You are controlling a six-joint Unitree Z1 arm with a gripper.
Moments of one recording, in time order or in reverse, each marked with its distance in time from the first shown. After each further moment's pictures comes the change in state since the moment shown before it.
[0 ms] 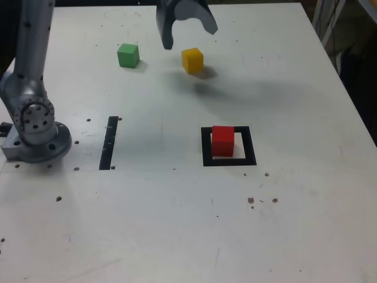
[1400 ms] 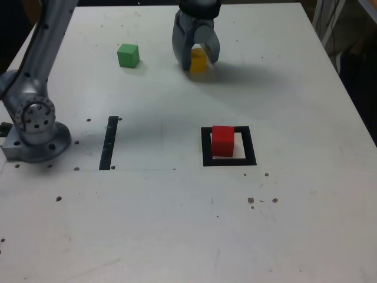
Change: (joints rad) arm 0.021 0.168 -0.041 -0.125 -0.047 -0.057
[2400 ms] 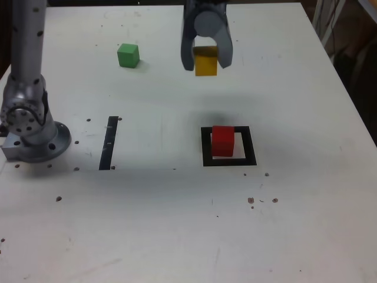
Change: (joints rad) arm -0.460 -0.307 0.039 0.213 -0.053 -0.093
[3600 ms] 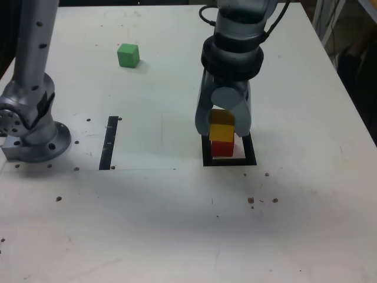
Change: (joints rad) arm -0.337 0.116 0.074 -0.133 -0.002 -0.229
